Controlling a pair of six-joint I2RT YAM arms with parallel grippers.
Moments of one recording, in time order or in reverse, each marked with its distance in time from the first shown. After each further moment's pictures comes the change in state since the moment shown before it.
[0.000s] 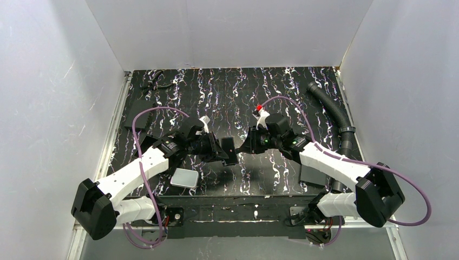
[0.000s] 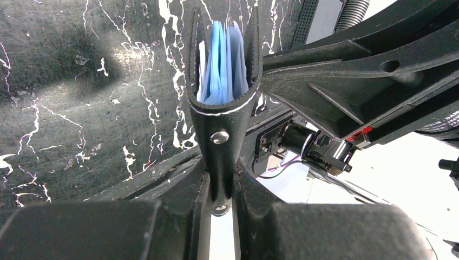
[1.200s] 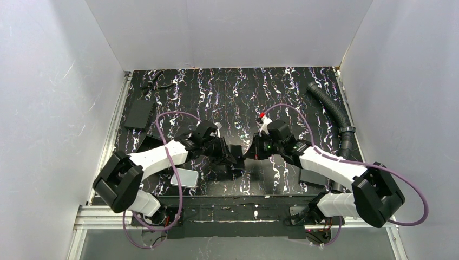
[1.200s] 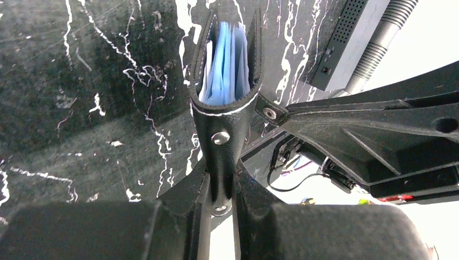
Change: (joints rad) left arm -0.016 0.277 -0.040 0.212 0.065 -0.009; right arm -0.016 -0.010 -0.112 0.037 0.010 -0.003
